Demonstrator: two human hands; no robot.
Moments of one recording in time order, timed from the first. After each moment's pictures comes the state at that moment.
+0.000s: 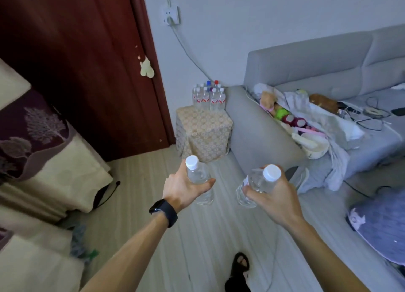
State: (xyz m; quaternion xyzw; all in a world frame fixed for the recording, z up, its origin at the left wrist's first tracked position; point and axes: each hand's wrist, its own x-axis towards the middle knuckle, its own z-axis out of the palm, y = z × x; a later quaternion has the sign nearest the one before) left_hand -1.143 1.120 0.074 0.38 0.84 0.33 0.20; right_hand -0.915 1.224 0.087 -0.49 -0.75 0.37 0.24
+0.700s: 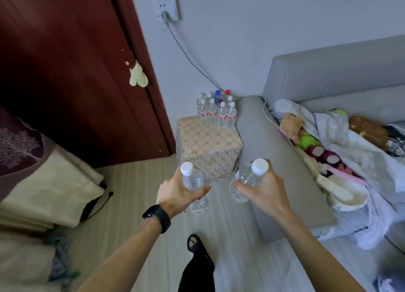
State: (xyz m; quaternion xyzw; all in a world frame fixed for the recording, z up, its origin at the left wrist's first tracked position) left_hand -1.259 1.417 0.046 0.31 0.88 0.28 0.21; right_hand -1.067 1.567 0.070 -0.46 -0.76 0.41 0.19
